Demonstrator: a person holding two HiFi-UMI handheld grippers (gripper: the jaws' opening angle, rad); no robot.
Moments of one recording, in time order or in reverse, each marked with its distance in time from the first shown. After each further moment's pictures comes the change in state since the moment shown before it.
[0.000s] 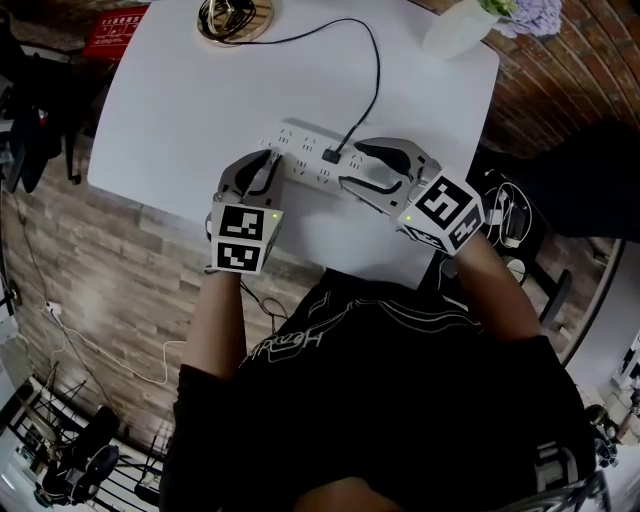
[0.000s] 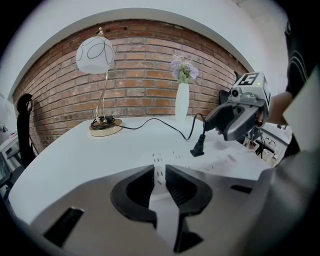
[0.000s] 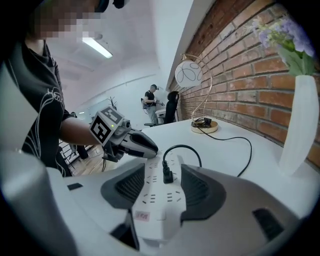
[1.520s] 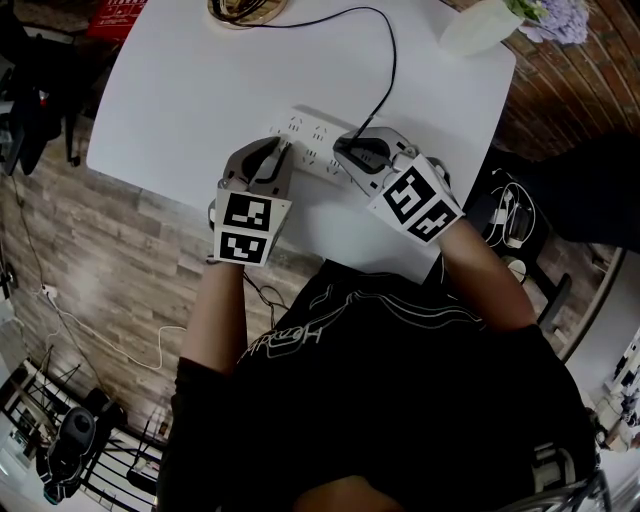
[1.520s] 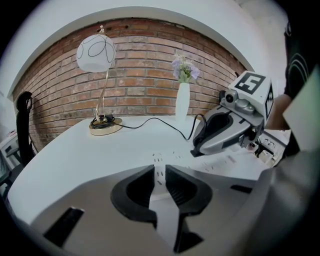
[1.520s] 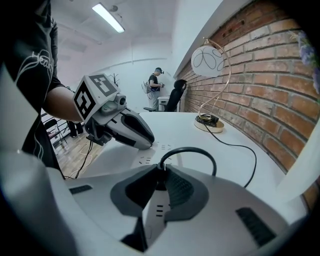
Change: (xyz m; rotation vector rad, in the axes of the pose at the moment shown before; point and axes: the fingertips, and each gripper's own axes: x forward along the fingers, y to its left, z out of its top) left arm 0.001 0.001 -0.001 -0.014 0.009 -0.009; right arm 0.047 -0.004 -0.008 -0.189 0.164 -0.076
